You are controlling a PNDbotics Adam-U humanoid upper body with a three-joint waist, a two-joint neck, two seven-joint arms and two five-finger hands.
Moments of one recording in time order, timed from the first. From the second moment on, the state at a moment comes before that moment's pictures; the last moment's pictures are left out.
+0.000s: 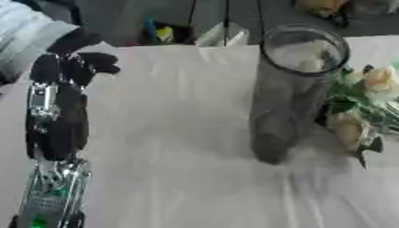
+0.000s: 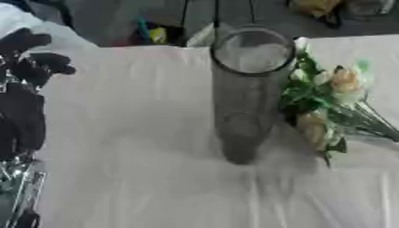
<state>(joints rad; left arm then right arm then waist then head) -0.39 0.09 0.04 -1.99 -0.07 -0.31 0.04 -0.35 -0.44 -0.10 -1.98 -0.14 -0.38 -0.09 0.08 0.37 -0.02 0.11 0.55</state>
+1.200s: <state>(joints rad) -0.38 0.10 0.04 -1.99 -0.06 -0.31 0.04 -0.32 -0.77 -0.14 -1.98 0.15 -0.39 -0.09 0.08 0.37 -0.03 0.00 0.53</state>
